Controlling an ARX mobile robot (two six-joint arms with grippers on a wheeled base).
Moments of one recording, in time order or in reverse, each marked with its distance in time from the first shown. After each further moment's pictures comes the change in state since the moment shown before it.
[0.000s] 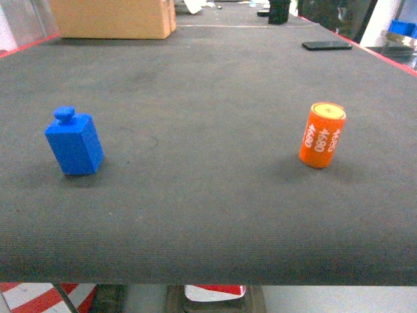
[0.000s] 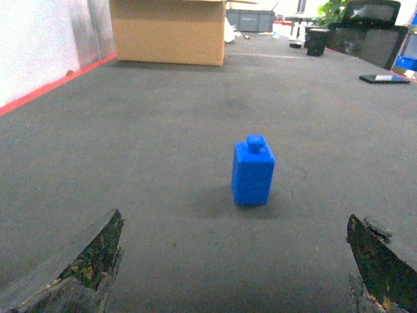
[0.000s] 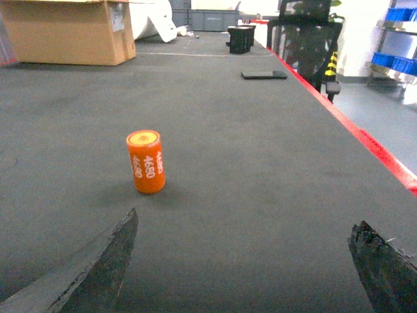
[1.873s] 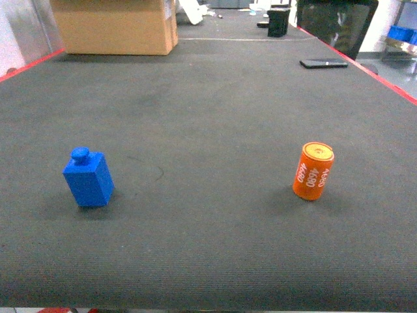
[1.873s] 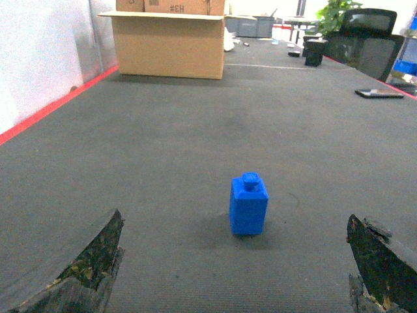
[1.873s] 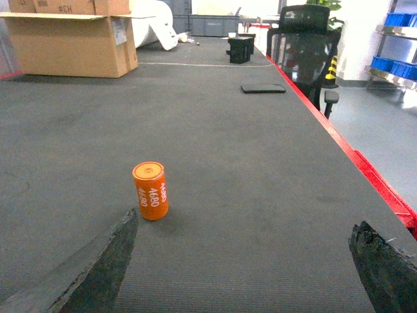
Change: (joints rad) left arm 0.000 0.000 0.000 0.000 0.000 0.000; right arm 0.000 0.000 0.000 0.000 0.000 -0.001
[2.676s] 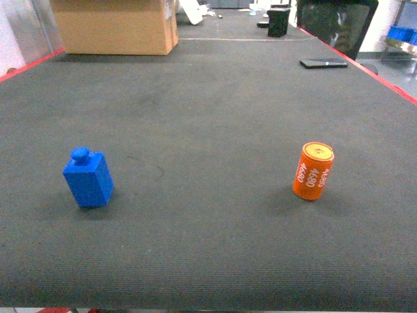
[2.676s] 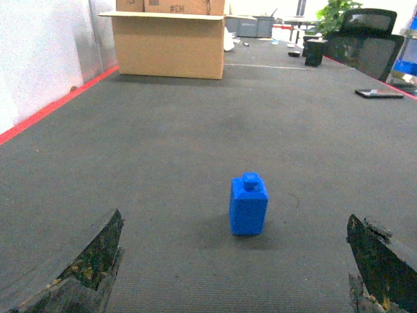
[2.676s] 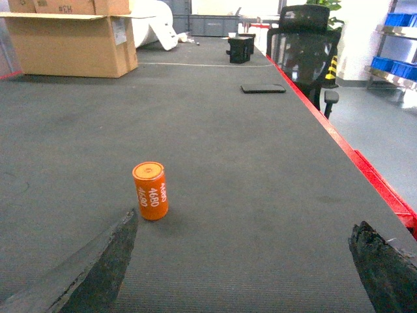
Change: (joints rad) left arm 0.000 0.000 0.000 0.000 0.000 0.000; right arm 0.000 0.000 0.000 0.000 0.000 0.000
